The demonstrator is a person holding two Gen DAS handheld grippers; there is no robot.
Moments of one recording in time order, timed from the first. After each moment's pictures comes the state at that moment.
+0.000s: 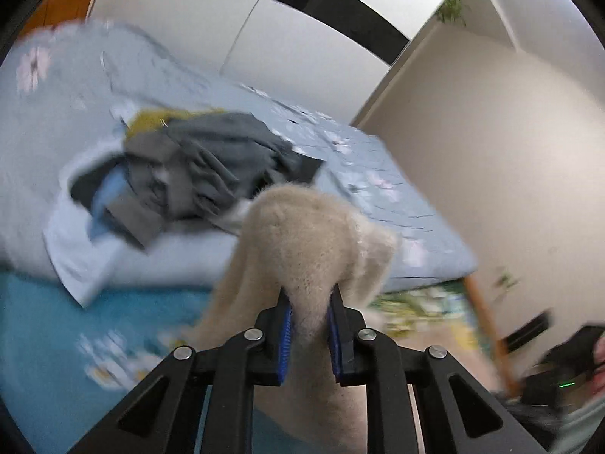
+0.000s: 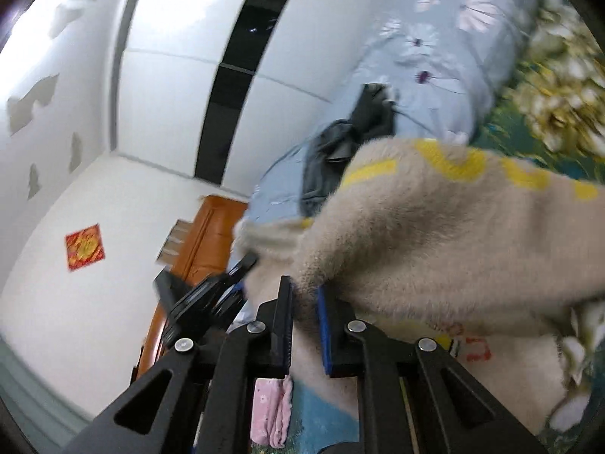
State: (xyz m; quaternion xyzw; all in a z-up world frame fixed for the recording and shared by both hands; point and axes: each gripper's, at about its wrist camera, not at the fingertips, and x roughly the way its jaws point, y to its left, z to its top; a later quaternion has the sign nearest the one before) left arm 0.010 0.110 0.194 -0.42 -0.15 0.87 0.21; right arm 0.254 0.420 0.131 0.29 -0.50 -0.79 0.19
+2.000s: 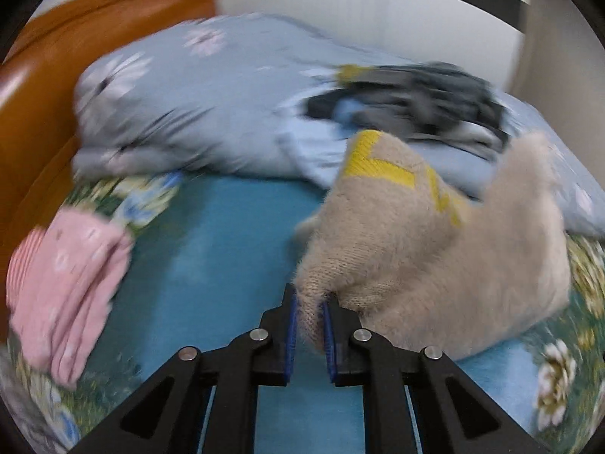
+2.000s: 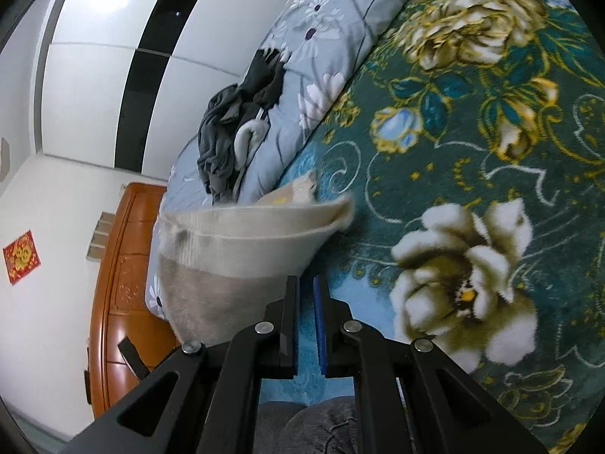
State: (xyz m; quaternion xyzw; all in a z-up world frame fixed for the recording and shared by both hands) left arm 0.168 -0.051 0.103 -0.46 -0.06 0.88 -0.09; right arm 0.301 0.420 0.050 0.41 -0.50 -0.77 0.07
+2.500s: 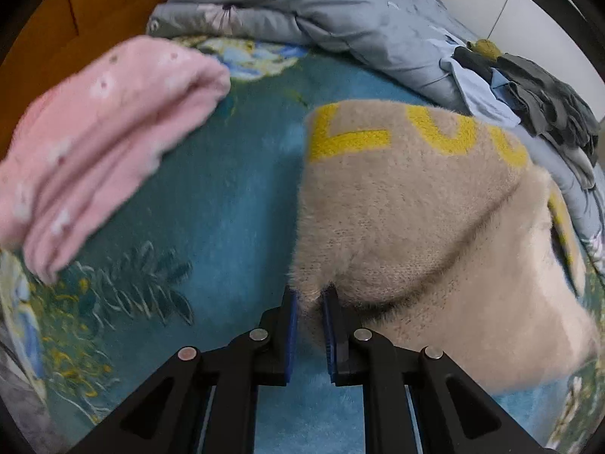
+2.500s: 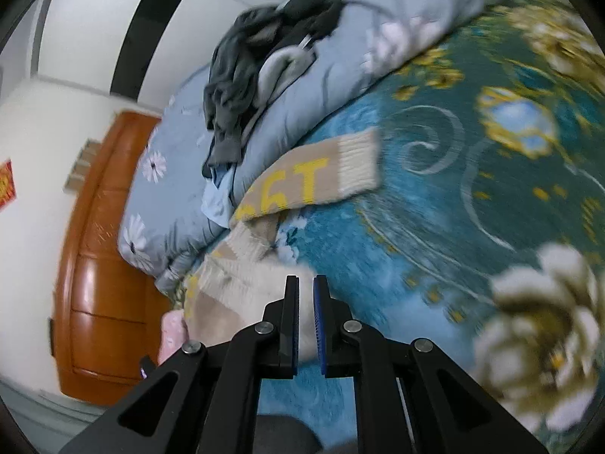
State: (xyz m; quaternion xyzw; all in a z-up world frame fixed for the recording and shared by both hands) left arm 0.218 -0.154 0.004 -0.53 -0.18 0.81 -0.16; right arm 0.178 0.324 0.036 0.49 -0.38 -0.77 0.13
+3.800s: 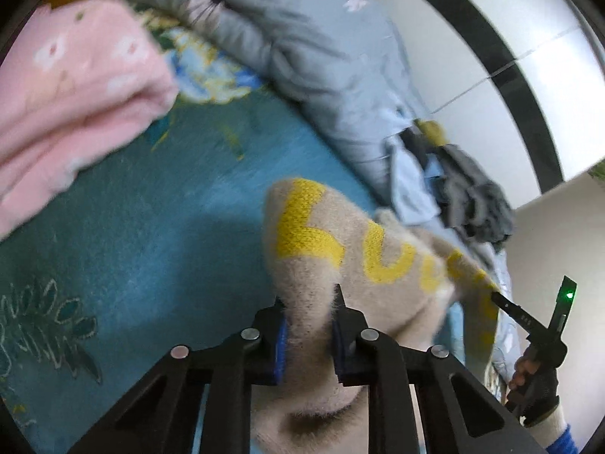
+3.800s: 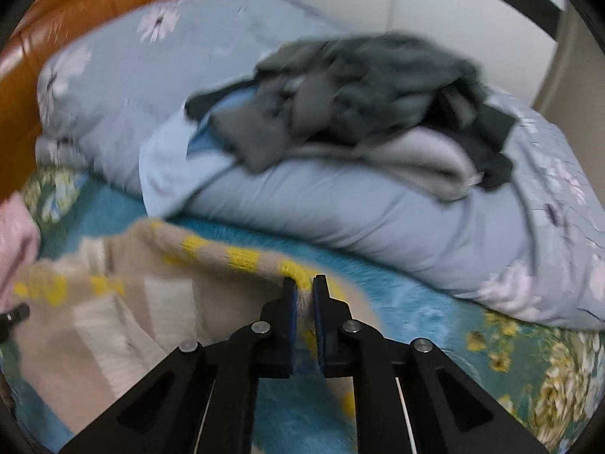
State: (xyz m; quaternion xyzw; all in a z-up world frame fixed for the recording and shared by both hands) left arm 0.185 -0.193 0.034 -0.41 -0.38 0.83 -0.03; right arm 0.039 0.192 0.079 0.46 0.07 -0.88 0.10
